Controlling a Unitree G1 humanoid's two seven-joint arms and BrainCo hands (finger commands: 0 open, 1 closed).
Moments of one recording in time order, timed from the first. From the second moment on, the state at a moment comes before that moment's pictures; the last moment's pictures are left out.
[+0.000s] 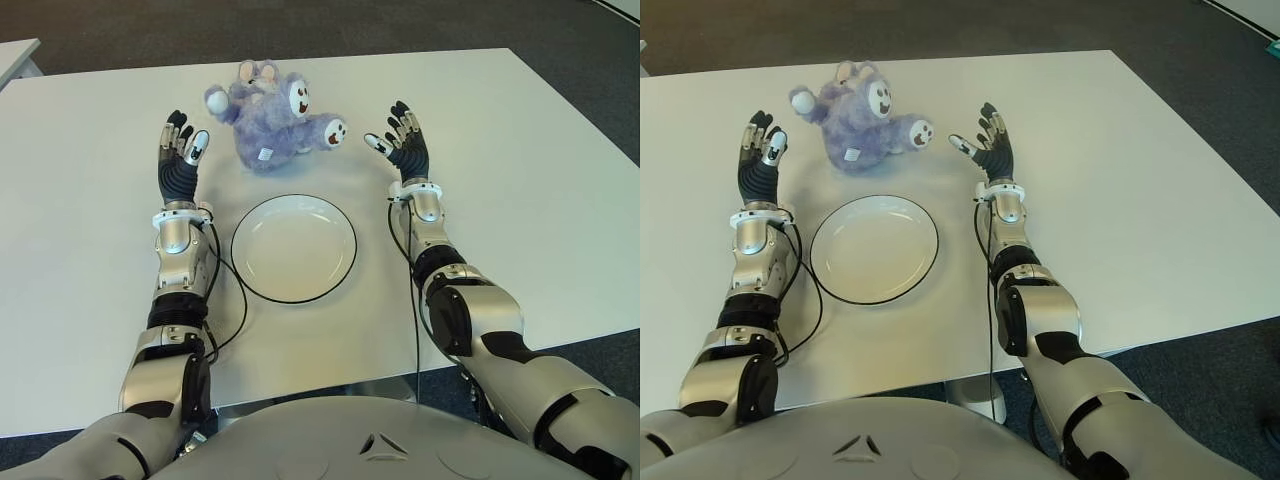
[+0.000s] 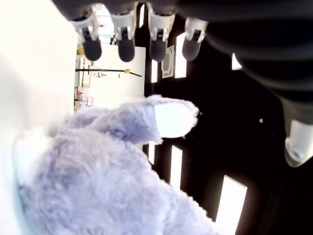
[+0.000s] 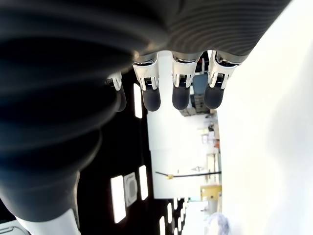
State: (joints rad) left arm -0.32 0.14 0.27 0.55 -0.13 -0.40 0.04; right arm -0.78 -0.04 -0.18 1.20 0.04 -0.60 0.03
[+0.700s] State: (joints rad) left arm -0.33 0.18 0.30 0.58 -0.13 -0.37 0.05; right arm -0.77 -0.04 -0.18 1.19 0.04 -0.60 0.03
